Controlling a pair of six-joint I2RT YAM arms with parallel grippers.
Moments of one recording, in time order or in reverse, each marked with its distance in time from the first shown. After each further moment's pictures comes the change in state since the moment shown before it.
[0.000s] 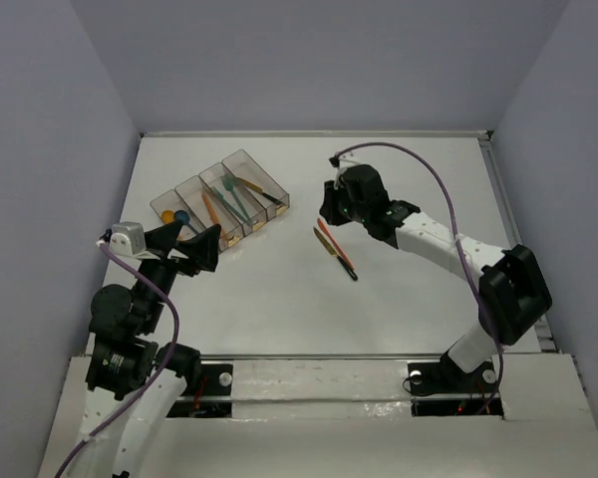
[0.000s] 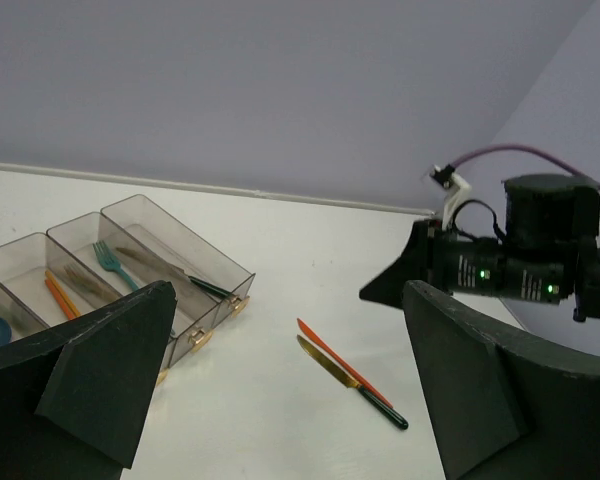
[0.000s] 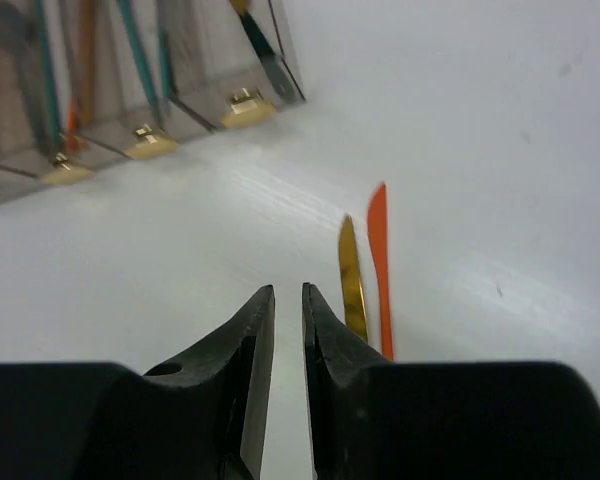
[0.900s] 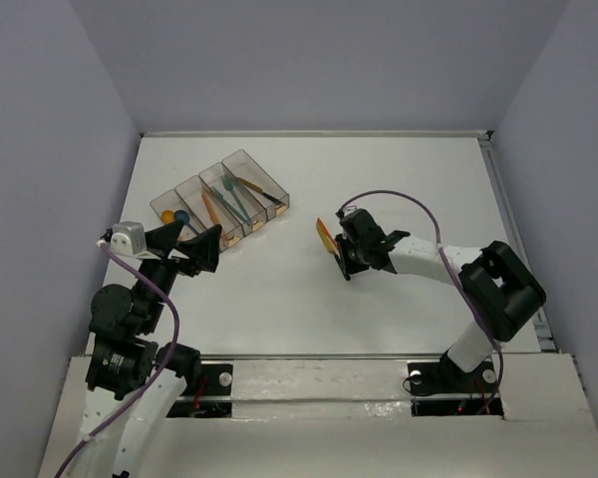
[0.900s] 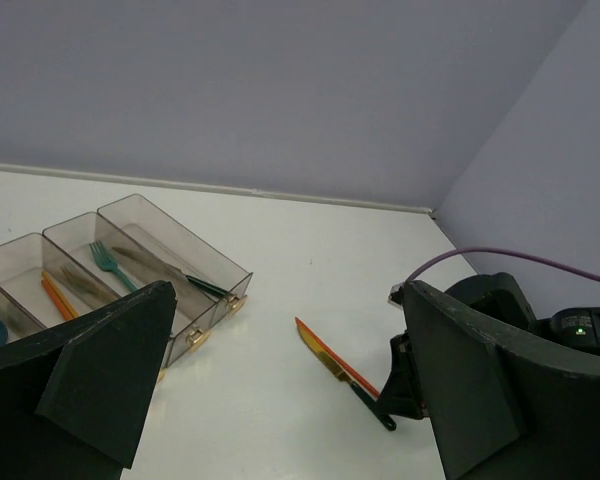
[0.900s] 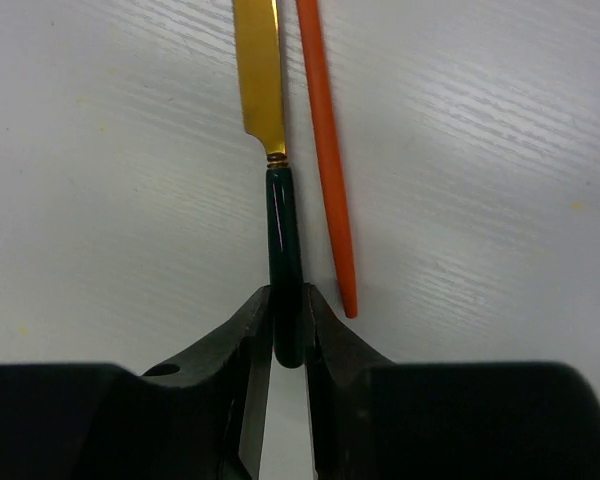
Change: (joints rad) left arm 0.000 0.001 0.000 0.000 0.008 0.000; right arm 0.023 -0.011 -0.362 -0.106 0.057 0.071
